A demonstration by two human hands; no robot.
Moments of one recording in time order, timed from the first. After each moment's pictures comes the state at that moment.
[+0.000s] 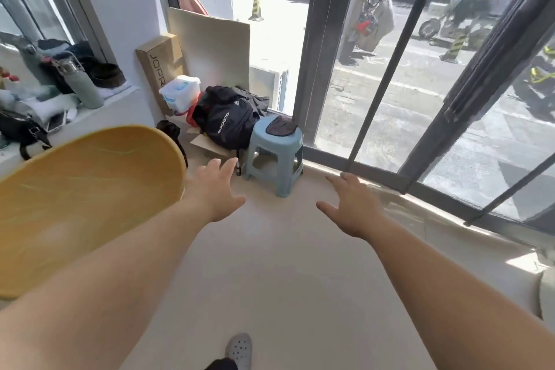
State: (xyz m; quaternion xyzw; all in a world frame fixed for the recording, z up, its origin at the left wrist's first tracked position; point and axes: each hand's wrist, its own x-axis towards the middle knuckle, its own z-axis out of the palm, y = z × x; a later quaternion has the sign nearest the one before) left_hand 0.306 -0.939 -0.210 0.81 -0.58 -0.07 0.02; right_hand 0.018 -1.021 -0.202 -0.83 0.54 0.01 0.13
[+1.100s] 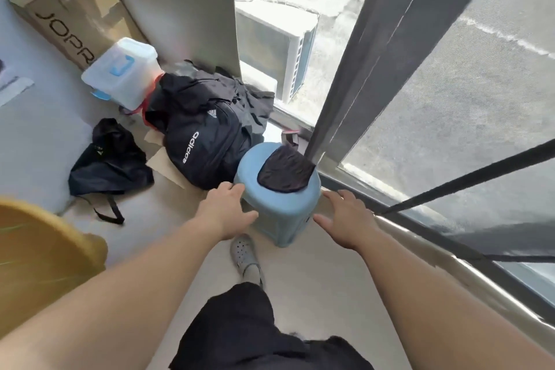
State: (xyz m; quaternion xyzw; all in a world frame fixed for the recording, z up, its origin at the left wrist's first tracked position) left_hand 0.505 -1.650 -0.400 0.81 -0.49 -0.32 -0.03; right_hand 0.257 -1.762 -0.395 -0.78 0.53 0.19 0.28
